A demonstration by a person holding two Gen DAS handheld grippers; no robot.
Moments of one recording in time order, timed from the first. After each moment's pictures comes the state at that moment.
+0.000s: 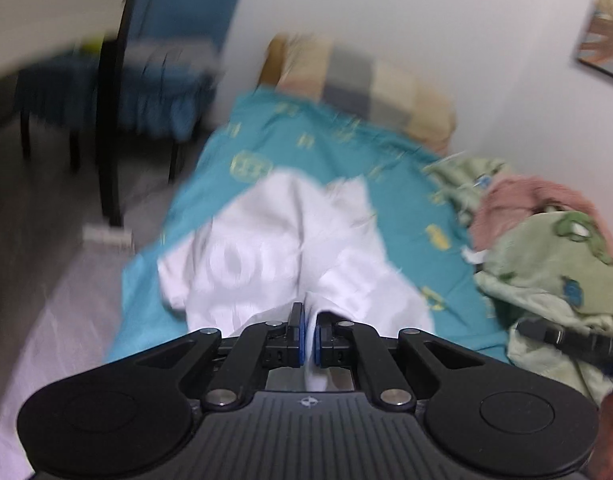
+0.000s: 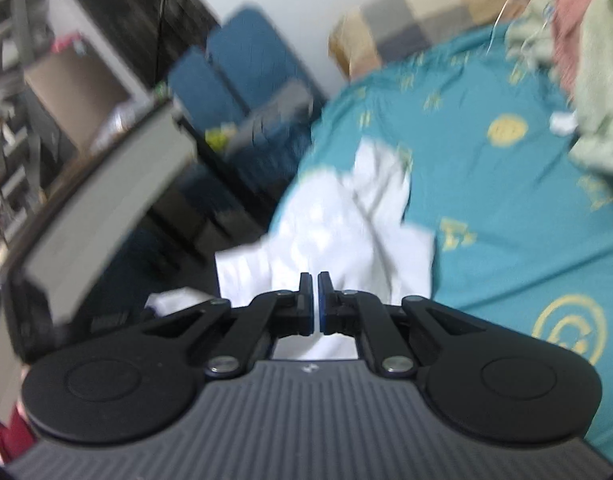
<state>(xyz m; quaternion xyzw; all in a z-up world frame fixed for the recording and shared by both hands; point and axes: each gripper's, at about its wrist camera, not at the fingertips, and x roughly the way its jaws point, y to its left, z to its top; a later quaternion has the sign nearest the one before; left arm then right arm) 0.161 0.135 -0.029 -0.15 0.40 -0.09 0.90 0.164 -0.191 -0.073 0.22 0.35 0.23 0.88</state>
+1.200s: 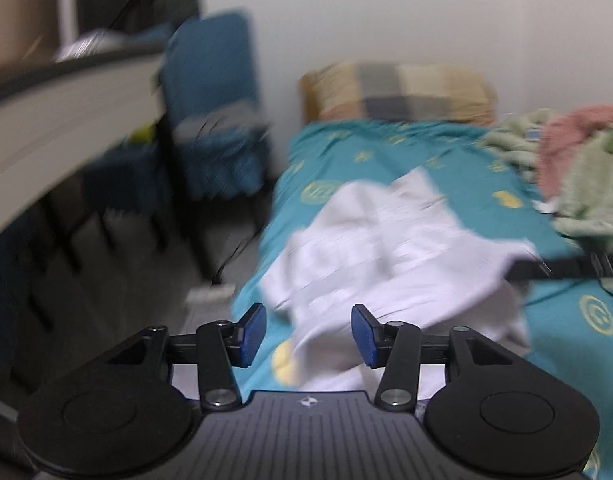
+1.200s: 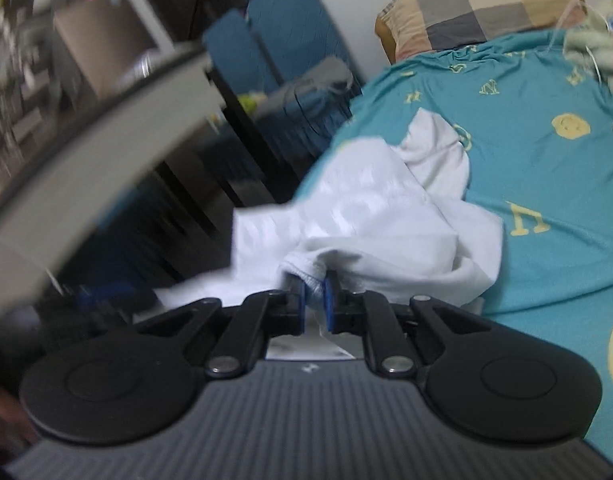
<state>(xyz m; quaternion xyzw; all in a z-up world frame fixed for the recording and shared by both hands) 0.081 0.112 -0.010 0.08 0.29 -0.03 0.95 0.170 -0.142 -0.088 0.21 0.32 0.27 0.88</state>
